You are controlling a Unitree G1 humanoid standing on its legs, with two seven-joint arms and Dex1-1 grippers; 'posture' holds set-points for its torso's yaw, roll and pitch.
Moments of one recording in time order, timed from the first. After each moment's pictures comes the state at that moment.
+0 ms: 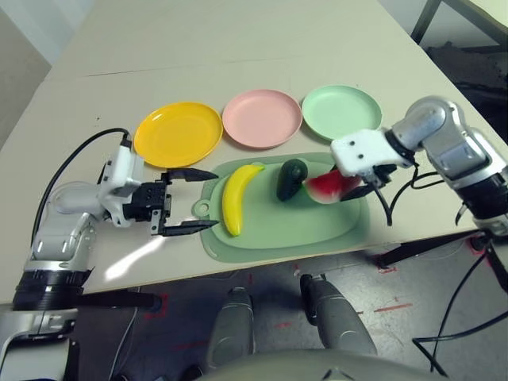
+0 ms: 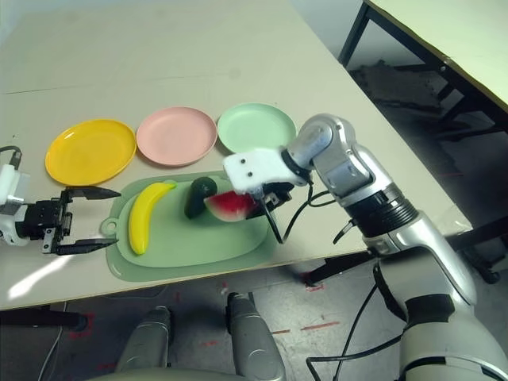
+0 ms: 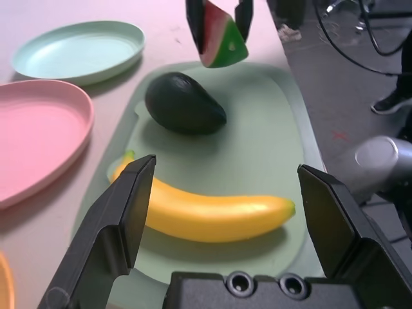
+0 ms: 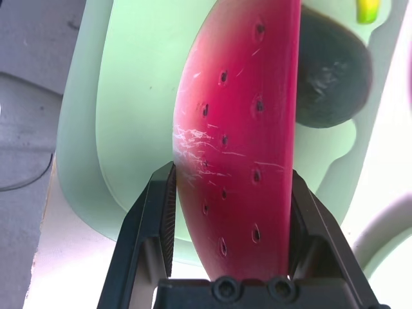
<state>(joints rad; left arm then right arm) -0.24 0.83 0.14 0.04 -0.57 0.01 -1.43 -1.01 -0.76 0.52 0.15 -0.03 0.16 1.61</state>
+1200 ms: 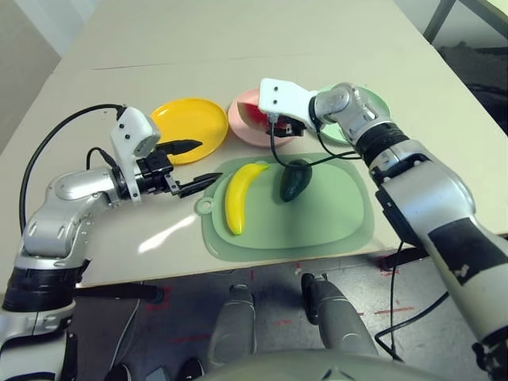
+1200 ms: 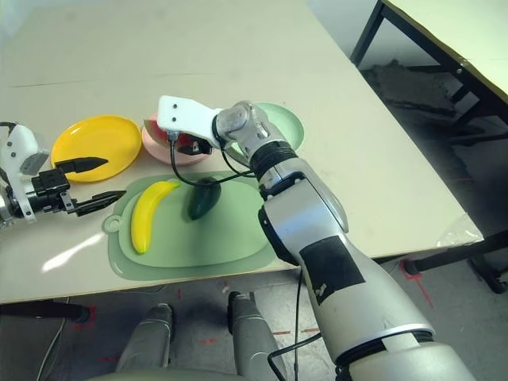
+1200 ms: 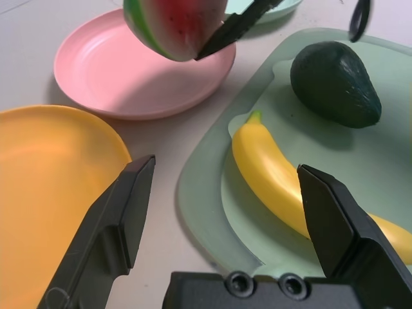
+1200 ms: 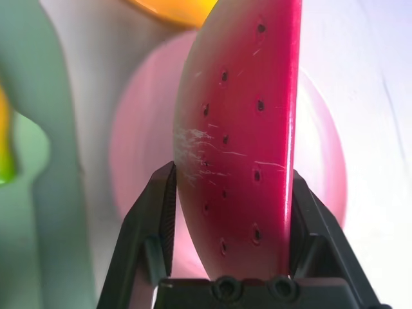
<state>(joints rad) -0.26 0.85 0.16 -0.16 -0.46 0.40 -0.96 -1.41 -0.15 0.39 1.33 -0.34 -0.28 0.78</state>
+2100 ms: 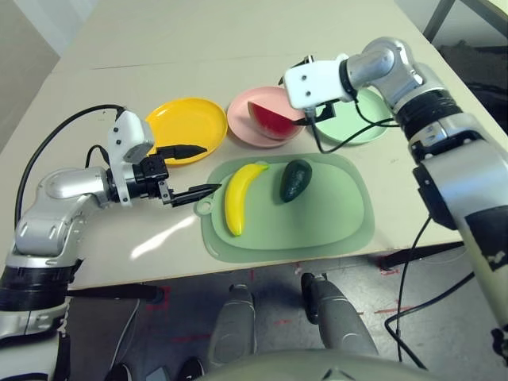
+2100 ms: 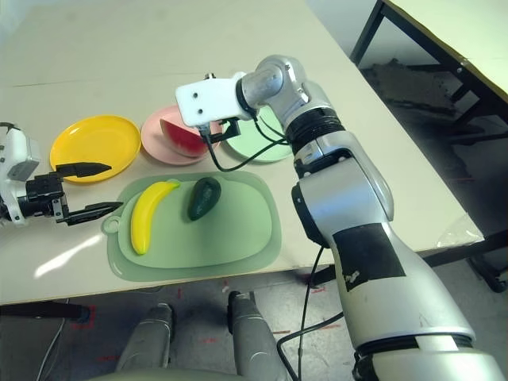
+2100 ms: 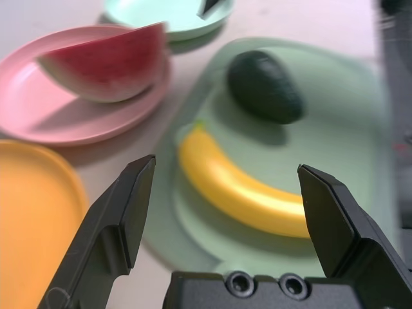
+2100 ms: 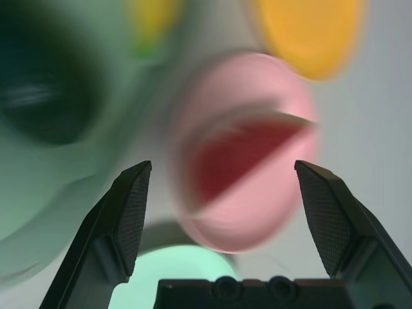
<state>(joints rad) -0.27 0.89 0.17 -0.10 -0.54 0.31 -1.23 -1.39 -0.44 0.43 0.97 -0.30 -0.73 1.41</state>
